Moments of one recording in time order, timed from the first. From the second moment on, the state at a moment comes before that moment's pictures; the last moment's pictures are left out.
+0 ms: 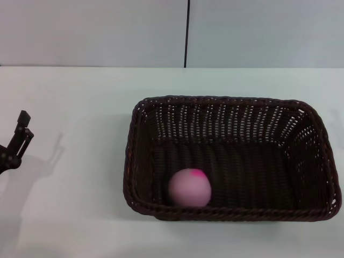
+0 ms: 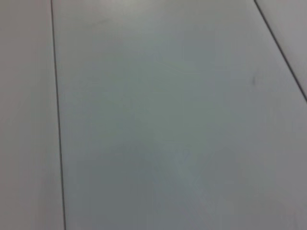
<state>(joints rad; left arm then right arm) -0.13 -2.07 -0.20 -0.14 1.86 1.64 -0.09 0.27 2.08 -0.43 0.03 -1.14 -1.85 0.49</state>
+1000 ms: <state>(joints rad) -0.14 -2.07 -0.23 -0.16 1.86 1.63 -0.09 0.32 2.08 -0.43 0.01 -1.13 -1.76 0.48</state>
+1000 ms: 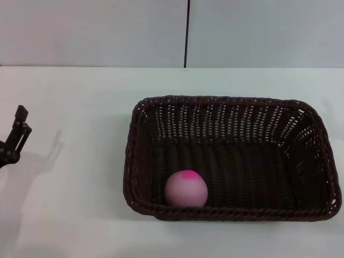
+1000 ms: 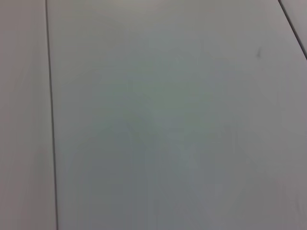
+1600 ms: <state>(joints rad) -0.14 -2.07 -0.25 -0.16 1.86 1.64 -0.10 0.27 2.08 -0.32 0.08 -1.13 -1.76 0.42</state>
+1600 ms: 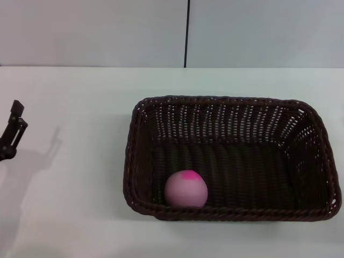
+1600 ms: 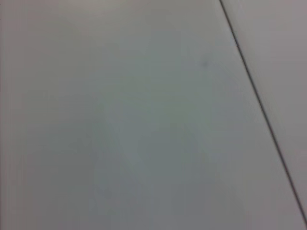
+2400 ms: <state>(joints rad) -0.15 -2.07 -0.28 -0.14 1.86 1.61 -0.18 0.25 2.08 -0.19 0.13 -1.14 -1.67 0.42</state>
